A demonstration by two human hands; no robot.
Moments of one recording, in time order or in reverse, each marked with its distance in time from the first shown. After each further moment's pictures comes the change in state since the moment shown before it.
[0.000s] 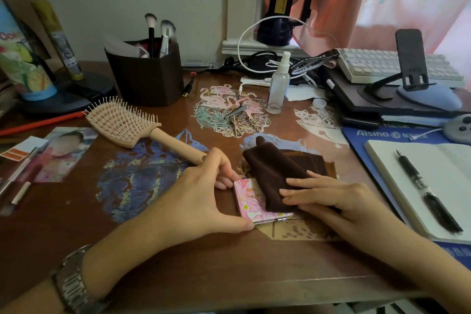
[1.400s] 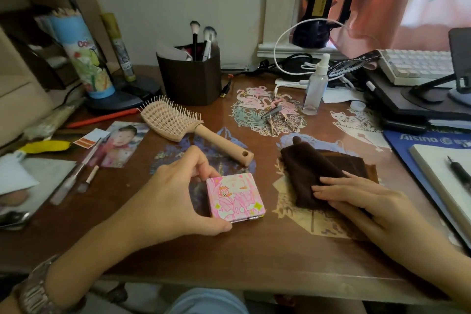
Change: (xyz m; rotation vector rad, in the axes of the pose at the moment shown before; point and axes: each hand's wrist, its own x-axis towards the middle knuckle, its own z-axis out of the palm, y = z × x) left_hand -0.064 -0.013 -0.054 0.115 0.114 -0.206; right_hand 0.004 -0.012 0.012 -0.090 0.051 0.023
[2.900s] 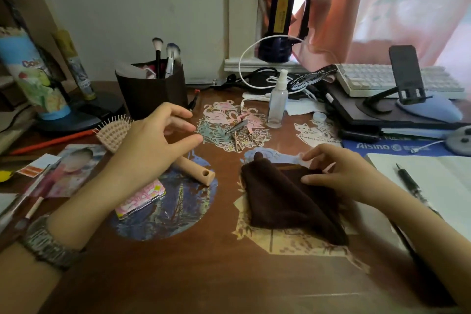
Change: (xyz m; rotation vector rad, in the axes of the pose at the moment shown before) left_hand 0.089 0.023 -0.009 -0.082 0.337 0.078; right_hand 0.049 0.053 -0.038 0.095 -0.096 0.610
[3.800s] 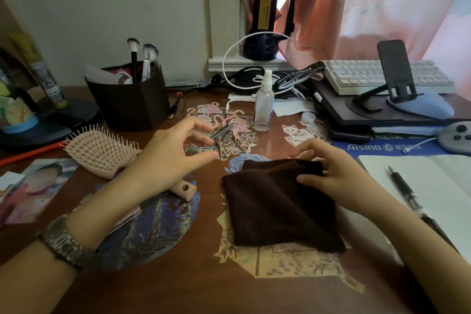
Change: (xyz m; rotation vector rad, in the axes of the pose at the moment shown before) left_hand 0.029 0.013 0.042 0.007 -0.226 0.049; right_hand 0.002 0.004 0.001 0.202 0.046 -0.087
